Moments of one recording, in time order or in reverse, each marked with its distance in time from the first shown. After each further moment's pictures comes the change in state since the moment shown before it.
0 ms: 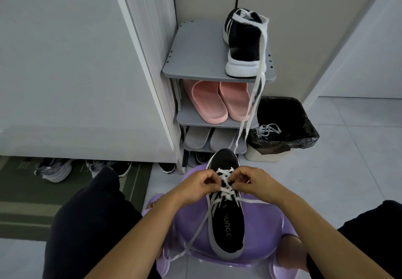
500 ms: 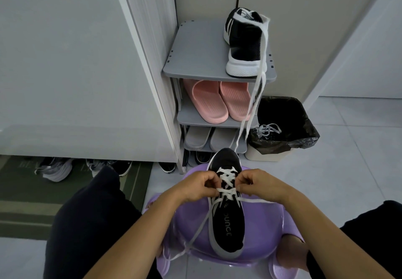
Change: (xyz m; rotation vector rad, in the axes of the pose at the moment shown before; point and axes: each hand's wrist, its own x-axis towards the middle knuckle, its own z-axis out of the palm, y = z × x) left_hand 0.001 0.000 -0.004 0.087 -0.087 -0.019; right_hand -0.003 -0.003 -0.006 0.019 -0.134 0.089
